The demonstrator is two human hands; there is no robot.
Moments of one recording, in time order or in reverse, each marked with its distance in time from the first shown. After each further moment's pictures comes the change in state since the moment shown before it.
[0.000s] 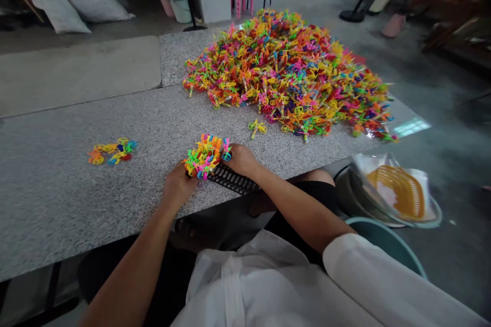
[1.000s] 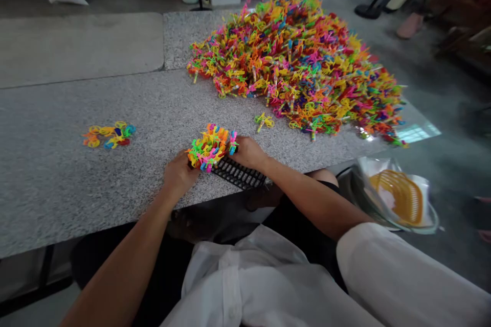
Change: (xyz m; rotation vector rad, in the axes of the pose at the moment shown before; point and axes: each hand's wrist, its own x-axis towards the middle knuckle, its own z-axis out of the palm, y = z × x) left_hand -0.001 0.001 0.002 0.027 -0.021 -0.036; right_hand 0.003 0.014 -0.003 -0.006 -0.026 -0.195
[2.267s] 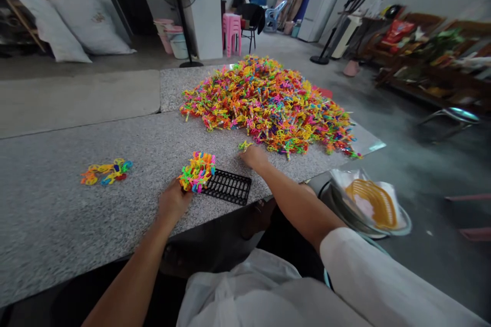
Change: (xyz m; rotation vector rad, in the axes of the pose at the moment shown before) left_hand 0.003 0.002 0.000 0.019 0.077 0.001; right_hand 0.008 0.043 -0.064 -0.218 0.126 0.666
